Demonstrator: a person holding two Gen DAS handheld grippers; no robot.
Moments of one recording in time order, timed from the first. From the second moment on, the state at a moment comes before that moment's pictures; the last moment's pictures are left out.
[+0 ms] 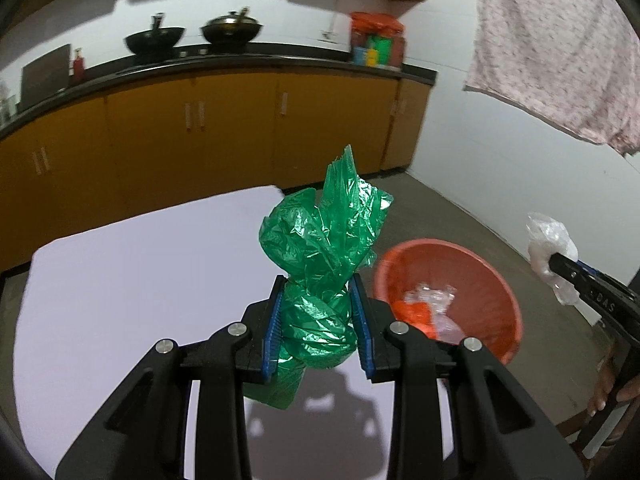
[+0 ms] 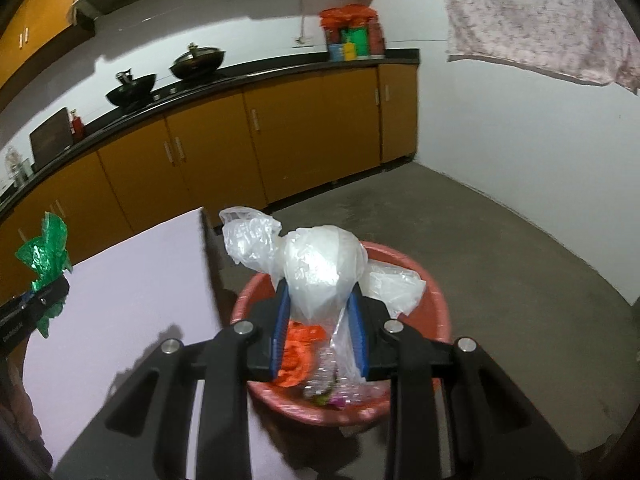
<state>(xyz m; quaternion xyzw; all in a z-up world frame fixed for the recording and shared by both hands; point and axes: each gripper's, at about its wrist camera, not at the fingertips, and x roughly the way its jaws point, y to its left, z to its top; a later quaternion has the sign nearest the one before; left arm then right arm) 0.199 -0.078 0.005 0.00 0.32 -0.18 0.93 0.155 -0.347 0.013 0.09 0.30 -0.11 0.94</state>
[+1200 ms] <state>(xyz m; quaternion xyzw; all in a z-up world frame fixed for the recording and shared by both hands) 0.218 -0.157 -0.034 0.04 0.36 -0.26 0.90 0.187 -0.388 -0.016 0.16 0.31 -0.12 0.93</state>
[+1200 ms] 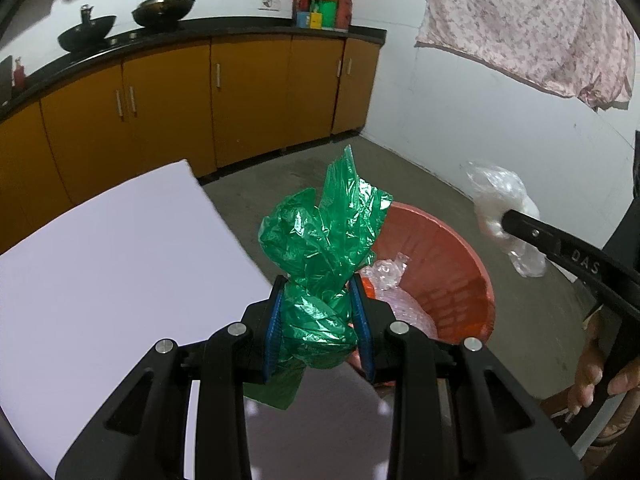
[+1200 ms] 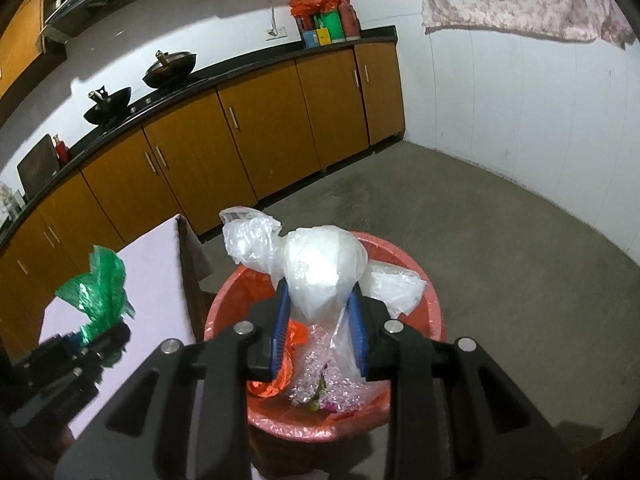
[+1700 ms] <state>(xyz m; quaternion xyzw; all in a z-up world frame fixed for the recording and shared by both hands) 0.240 -0.211 -0.065 0.06 0.39 -0.31 0.87 0.211 -0.426 -0.030 0.24 0.30 -0.10 0.92</state>
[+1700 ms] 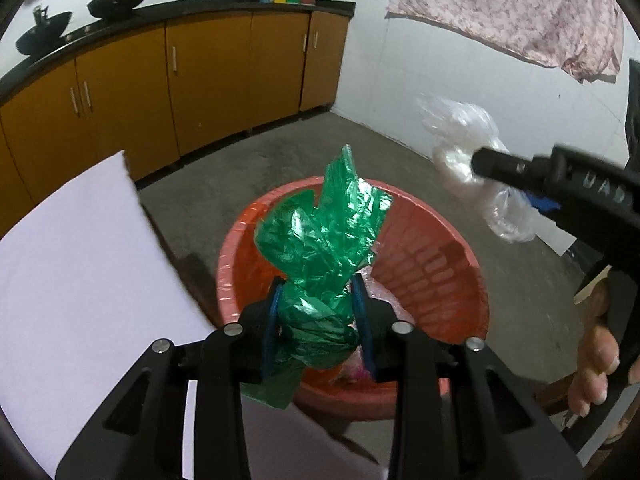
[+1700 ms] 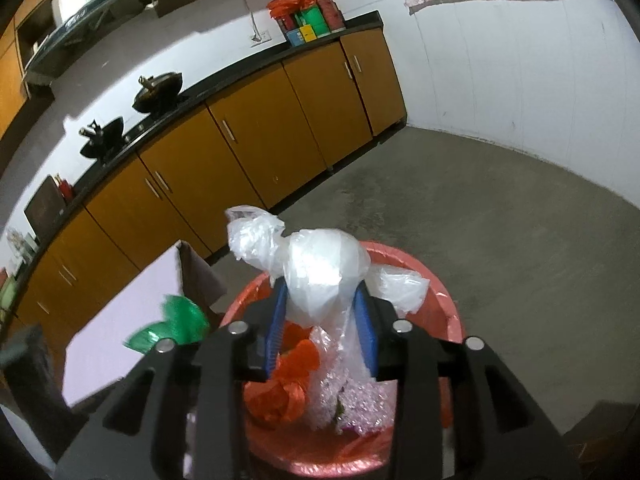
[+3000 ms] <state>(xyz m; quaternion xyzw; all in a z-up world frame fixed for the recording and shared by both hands) 0.069 -0.024 0.009 0.04 0.18 -0.06 0.98 0.020 -0.280 0.020 0.02 0.15 -0.15 0.98</state>
